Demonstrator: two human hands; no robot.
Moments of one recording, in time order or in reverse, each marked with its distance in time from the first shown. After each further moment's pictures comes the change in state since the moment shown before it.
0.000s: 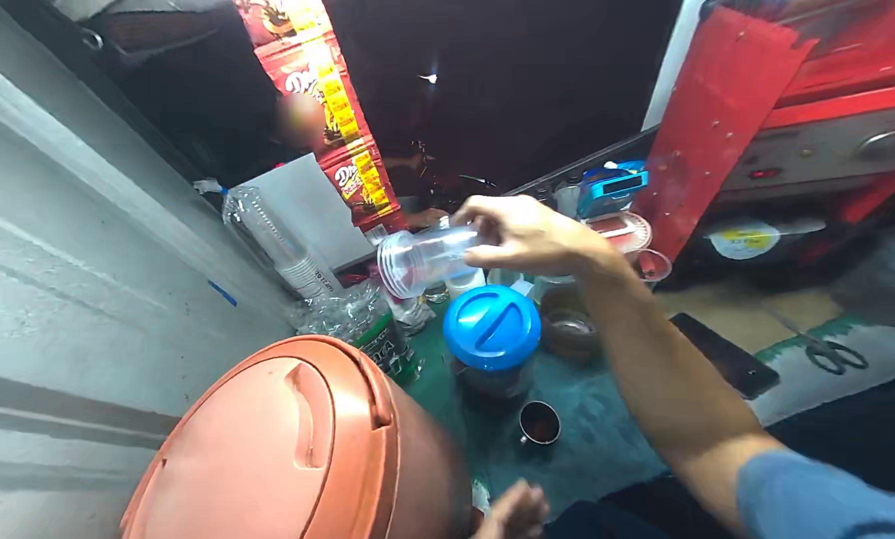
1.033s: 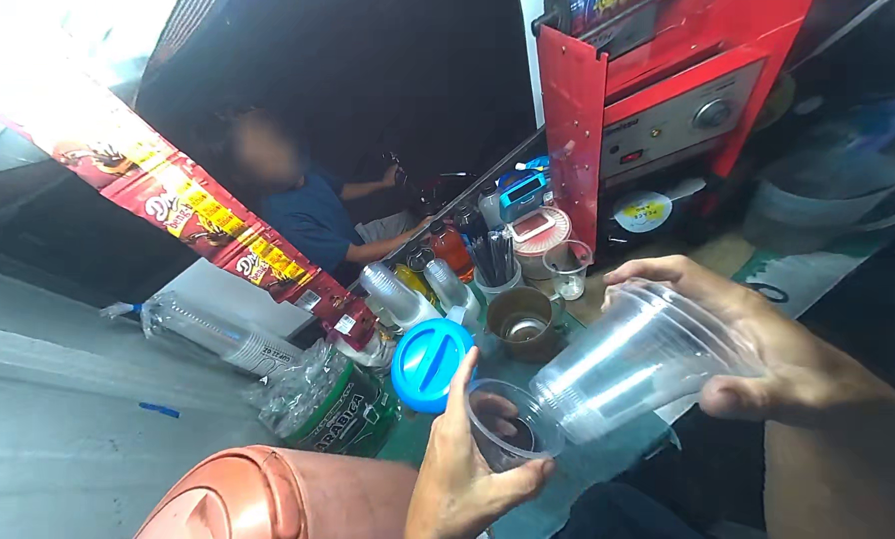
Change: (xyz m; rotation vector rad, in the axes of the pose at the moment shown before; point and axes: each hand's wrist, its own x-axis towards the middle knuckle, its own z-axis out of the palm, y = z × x) left_hand 0.178 0.057 0.039 0.363 -0.512 0.106; right_hand -0.254 0.018 -0.059 0.399 0.431 0.057
